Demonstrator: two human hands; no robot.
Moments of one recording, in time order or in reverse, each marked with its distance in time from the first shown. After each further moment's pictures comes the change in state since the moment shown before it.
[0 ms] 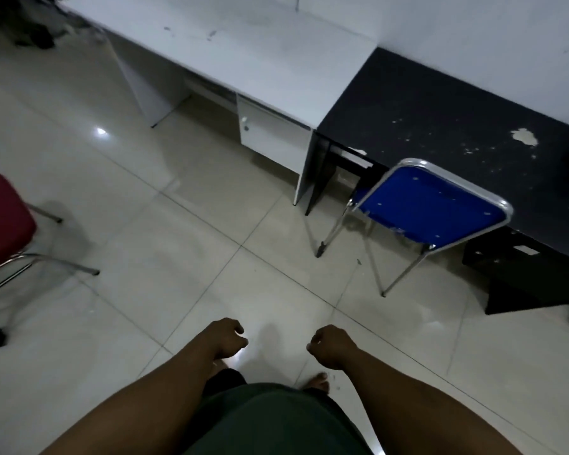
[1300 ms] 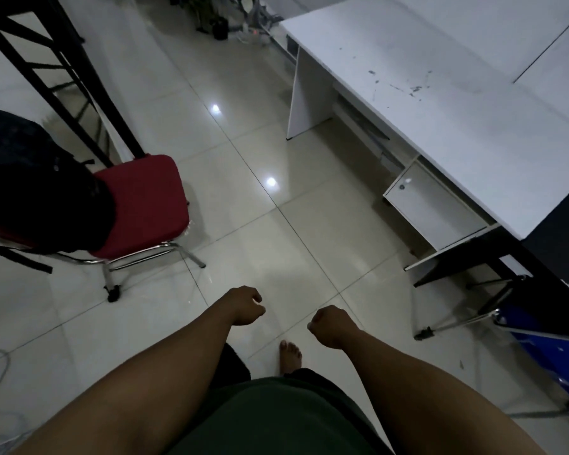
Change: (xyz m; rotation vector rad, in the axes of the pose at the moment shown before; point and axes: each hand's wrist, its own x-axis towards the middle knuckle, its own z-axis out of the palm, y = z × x) left_hand 0.035 -0.283 -0.298 -0.275 0.226 -0.075; right_hand 0.136 -0.452 -0.015 -0.315 -0.046 -0.220
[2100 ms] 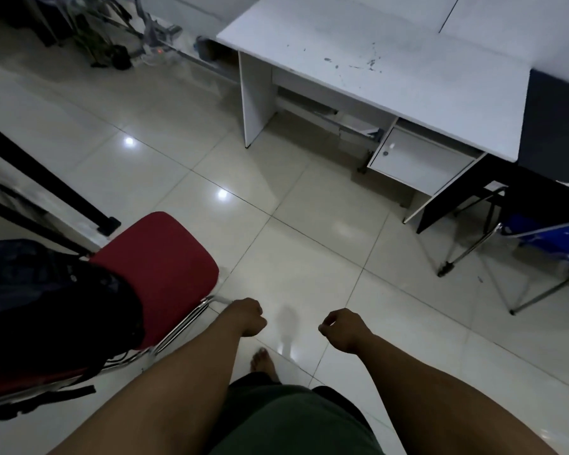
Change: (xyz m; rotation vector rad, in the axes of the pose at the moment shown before) left_hand 0.067 -0.172 -0.177 0.395 -0.175 0.195; right_hand 0.025 -0.235 0.065 0.491 0.223 0.283
